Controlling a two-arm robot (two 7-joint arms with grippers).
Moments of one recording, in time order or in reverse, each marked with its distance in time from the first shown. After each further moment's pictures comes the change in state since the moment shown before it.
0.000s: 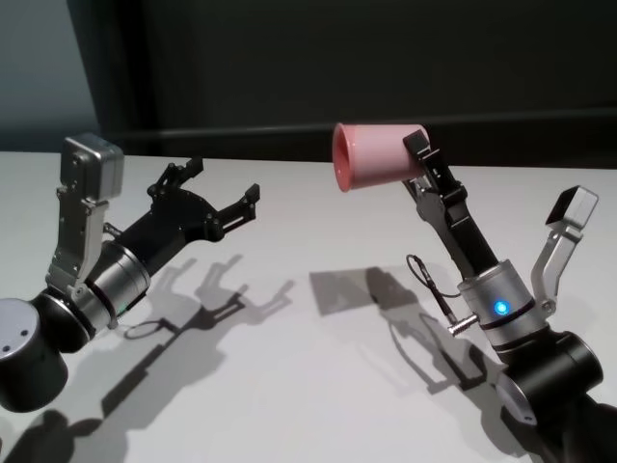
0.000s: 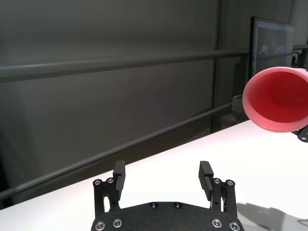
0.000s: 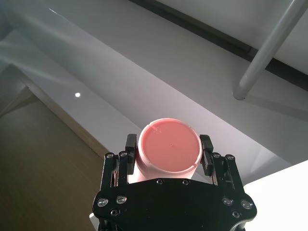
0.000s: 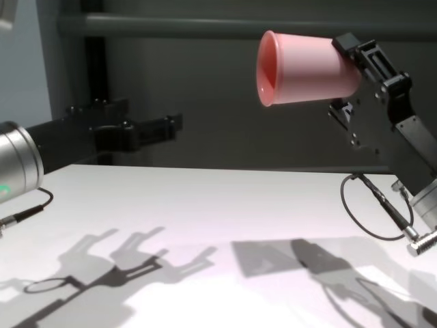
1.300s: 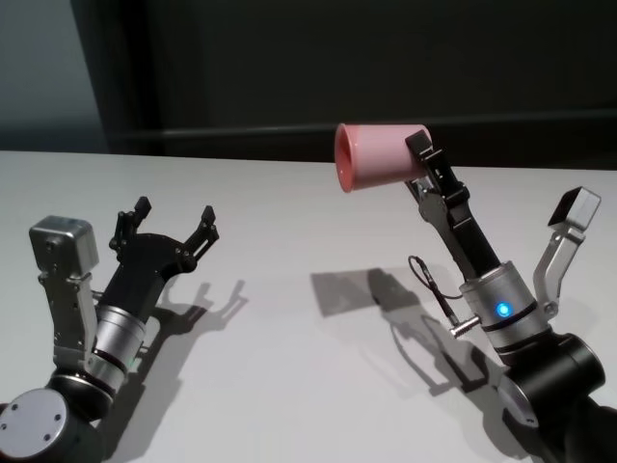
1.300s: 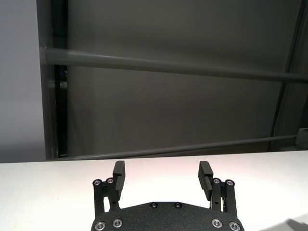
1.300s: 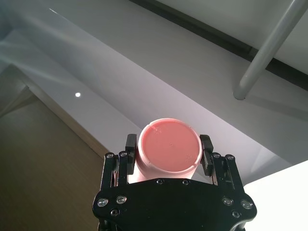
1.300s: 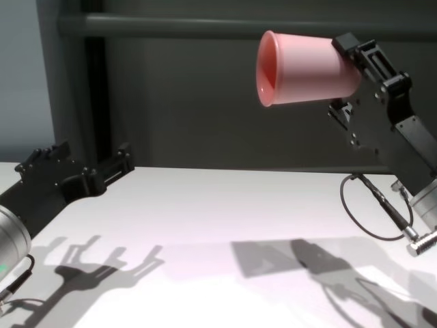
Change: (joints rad) left arm 0.163 -0.174 -0.114 0.053 0.079 -0.157 0.234; right arm 0.000 0.000 0.000 0.000 0.000 0.000 0.000
